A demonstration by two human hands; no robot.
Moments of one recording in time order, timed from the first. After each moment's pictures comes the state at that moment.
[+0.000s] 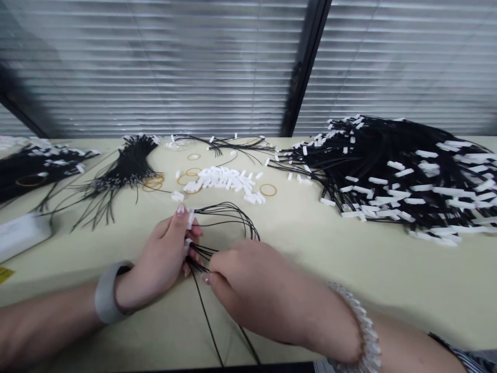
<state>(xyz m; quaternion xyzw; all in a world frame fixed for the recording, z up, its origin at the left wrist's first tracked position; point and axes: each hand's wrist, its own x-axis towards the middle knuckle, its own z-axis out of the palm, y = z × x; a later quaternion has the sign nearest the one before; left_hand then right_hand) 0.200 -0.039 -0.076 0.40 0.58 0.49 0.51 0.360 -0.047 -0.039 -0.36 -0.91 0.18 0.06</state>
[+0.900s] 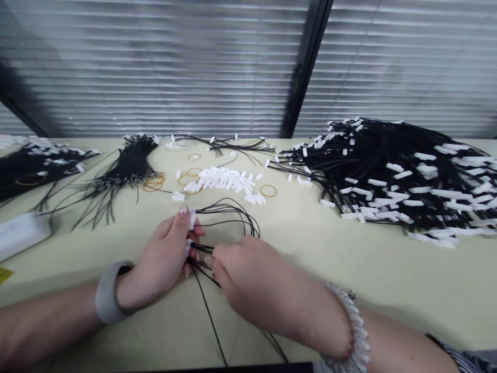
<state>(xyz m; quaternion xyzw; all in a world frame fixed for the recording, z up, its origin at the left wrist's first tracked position) 0.201 -0.039 -0.075 0.40 0.58 0.49 0.52 0.359 -0.043 -0.046 -0.38 -0.91 0.16 0.08</state>
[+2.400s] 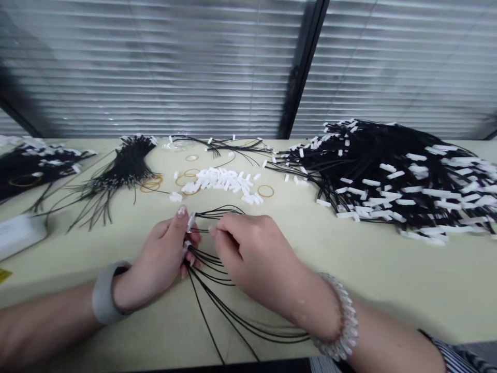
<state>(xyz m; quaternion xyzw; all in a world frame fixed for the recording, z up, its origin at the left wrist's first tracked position) 0.200 -0.040 -0.072 0.41 0.57 0.48 0.53 0.355 -0.036 -0.039 -0.40 -0.85 0.12 0.32</state>
